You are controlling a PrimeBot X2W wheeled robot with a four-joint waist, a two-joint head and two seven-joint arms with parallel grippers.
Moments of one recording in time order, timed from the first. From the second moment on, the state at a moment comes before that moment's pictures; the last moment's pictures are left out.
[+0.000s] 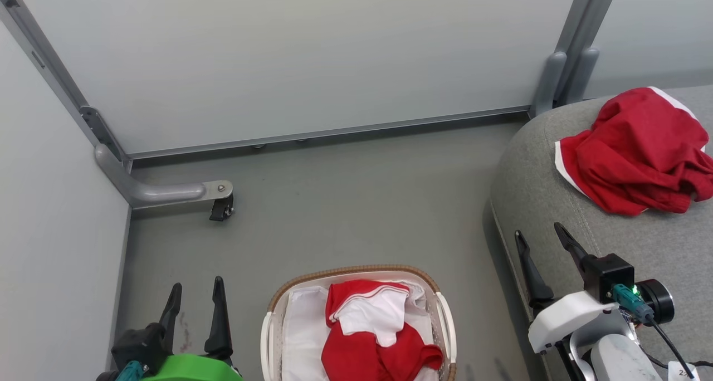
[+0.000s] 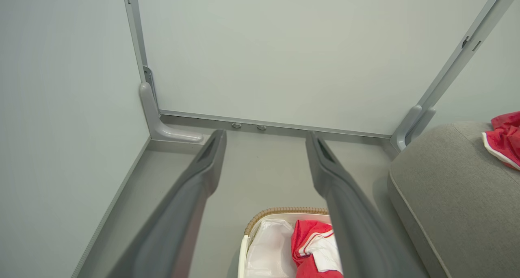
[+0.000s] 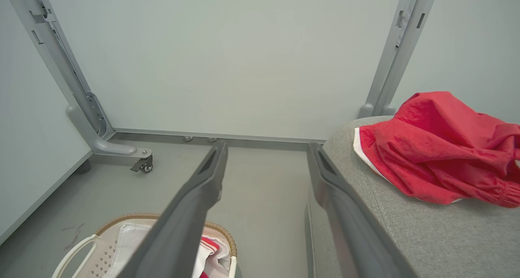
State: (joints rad) left arm 0.02 0.05 -0.08 0.31 -0.31 -0.09 -0.26; right arm -0.16 -0.05 0.02 0.37 0.06 0.13 -0.26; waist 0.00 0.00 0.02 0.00
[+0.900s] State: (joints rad) left arm -0.11 0.05 -0.16 0.36 -0.25 -0.12 -0.26; right arm -0.21 -0.05 0.02 0.33 0.05 0.13 -0.26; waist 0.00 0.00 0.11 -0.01
